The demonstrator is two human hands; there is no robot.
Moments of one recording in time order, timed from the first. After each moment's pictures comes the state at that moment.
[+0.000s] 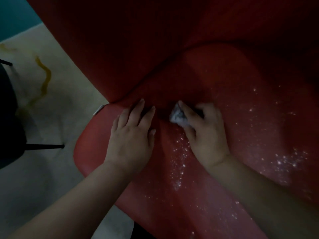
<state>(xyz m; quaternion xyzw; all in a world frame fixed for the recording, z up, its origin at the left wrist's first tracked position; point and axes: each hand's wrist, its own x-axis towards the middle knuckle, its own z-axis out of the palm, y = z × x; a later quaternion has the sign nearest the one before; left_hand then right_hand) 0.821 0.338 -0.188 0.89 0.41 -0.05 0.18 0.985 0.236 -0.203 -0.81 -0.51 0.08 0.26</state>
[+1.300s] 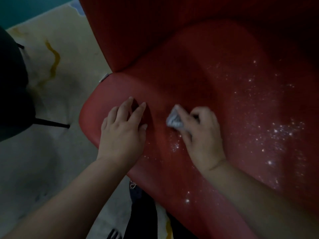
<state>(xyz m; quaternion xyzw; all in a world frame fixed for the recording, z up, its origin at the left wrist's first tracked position) 0.768 0.277 -0.183 0.86 0.47 -0.02 0.17 0.932 0.167 -0.197 -0.80 -0.53 0.11 0.26</state>
